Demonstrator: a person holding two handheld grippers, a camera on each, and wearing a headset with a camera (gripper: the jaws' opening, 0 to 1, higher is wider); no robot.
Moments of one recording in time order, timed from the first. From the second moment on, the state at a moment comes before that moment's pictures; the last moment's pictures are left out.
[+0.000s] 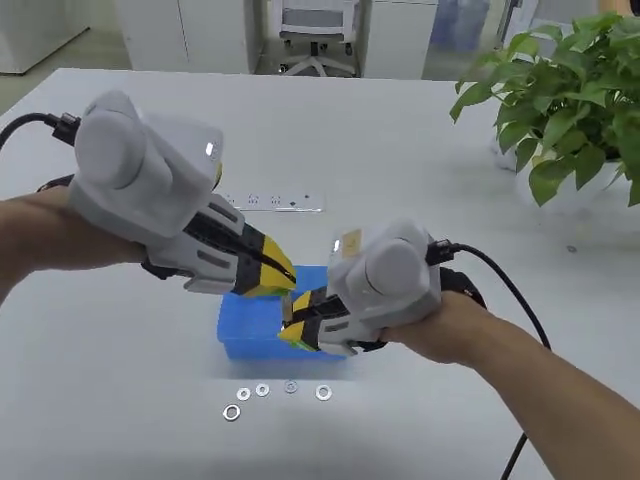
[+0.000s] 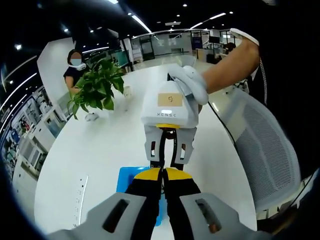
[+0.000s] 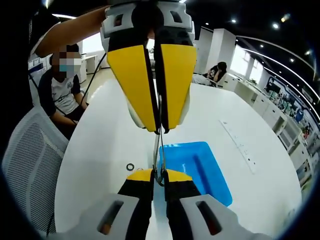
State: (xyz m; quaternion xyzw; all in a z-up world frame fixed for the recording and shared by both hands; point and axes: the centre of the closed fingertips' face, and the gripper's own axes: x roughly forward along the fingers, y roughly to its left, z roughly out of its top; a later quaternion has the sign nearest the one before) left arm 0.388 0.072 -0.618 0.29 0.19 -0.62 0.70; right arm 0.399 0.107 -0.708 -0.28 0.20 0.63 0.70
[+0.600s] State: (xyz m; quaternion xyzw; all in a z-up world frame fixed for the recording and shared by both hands) left arm 0.422 0.066 -0.622 0.29 0.19 -0.62 0.70; right arm 0.436 0.101 -0.712 -0.27 0.20 0.62 0.71
